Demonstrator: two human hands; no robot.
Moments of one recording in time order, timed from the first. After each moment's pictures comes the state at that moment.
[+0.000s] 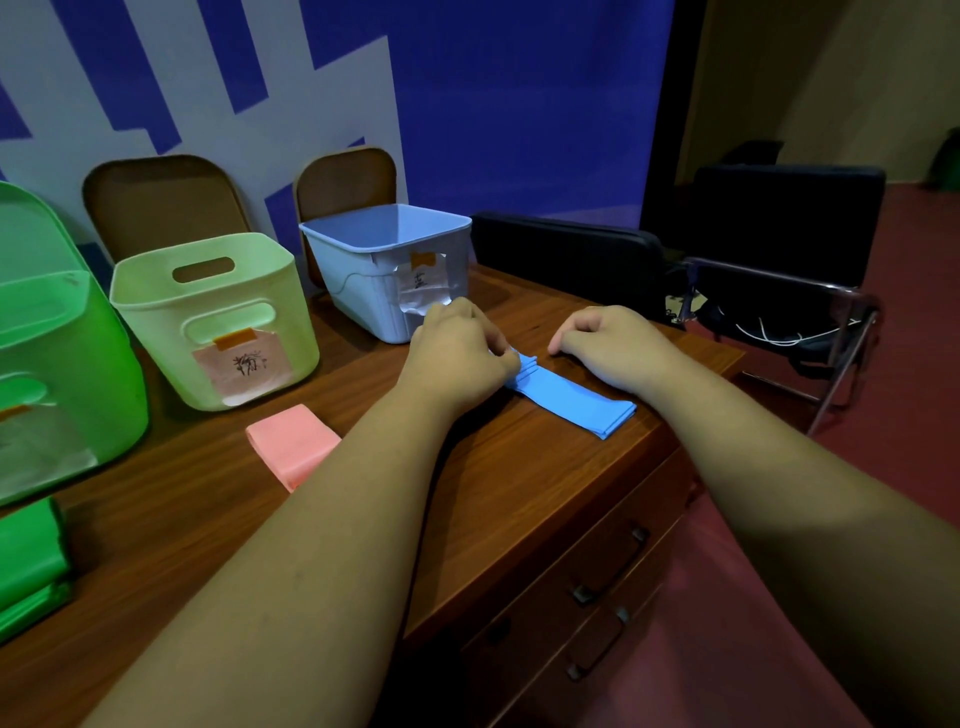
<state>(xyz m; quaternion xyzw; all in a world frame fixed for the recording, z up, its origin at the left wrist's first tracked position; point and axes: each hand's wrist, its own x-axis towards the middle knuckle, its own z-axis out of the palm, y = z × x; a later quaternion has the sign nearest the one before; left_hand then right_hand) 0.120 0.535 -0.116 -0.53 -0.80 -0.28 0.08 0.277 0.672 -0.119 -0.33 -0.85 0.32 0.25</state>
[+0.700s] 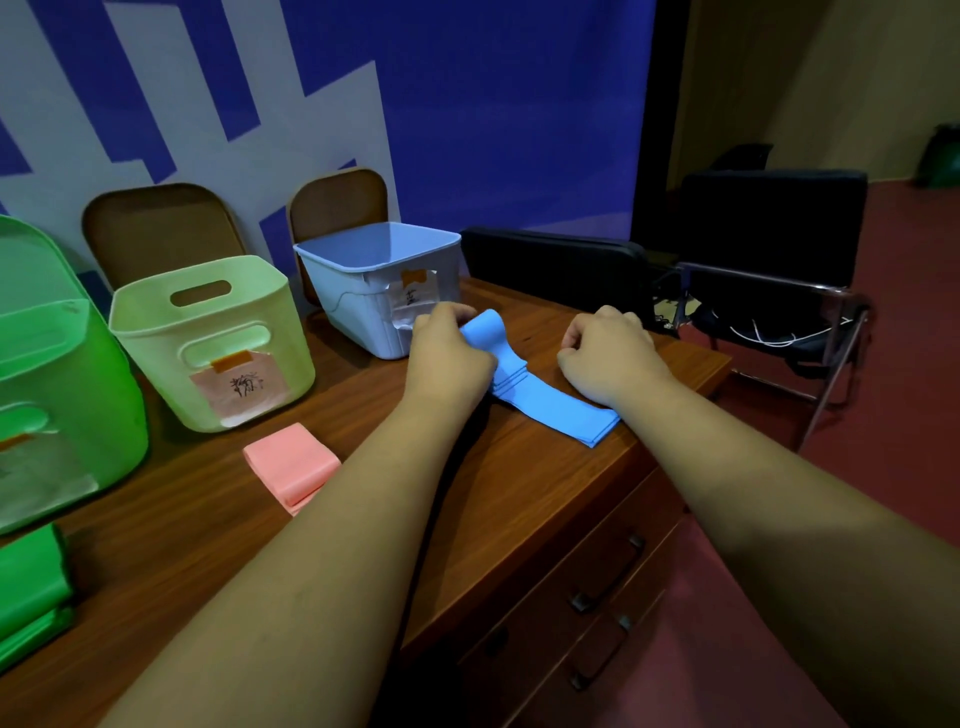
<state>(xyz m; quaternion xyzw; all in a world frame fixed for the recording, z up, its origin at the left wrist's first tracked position) 0.130 0.543 -0.112 -0.39 -0.79 -0.47 -0.01 0.269 0.681 -0.133 -0.42 -0.86 0.12 0.26</state>
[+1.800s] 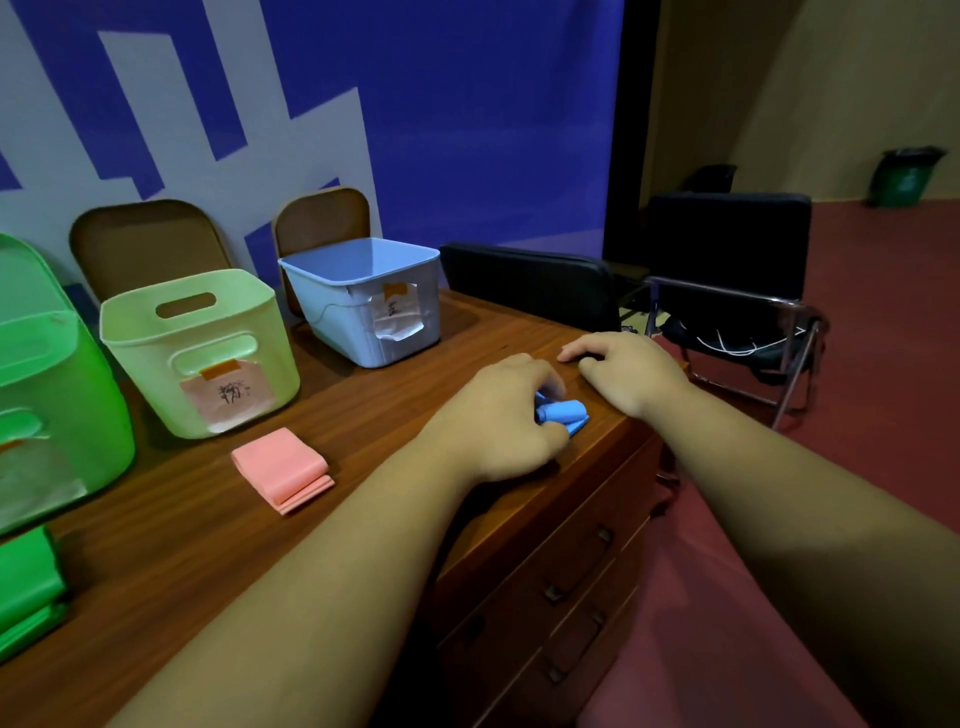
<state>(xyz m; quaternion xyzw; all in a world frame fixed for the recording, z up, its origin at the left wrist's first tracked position) 0.207 0.508 -0.102 -0.66 -0.70 -0.26 -0.03 0.326 0.721 -0.145 -0.35 -0.88 0.20 0.25</state>
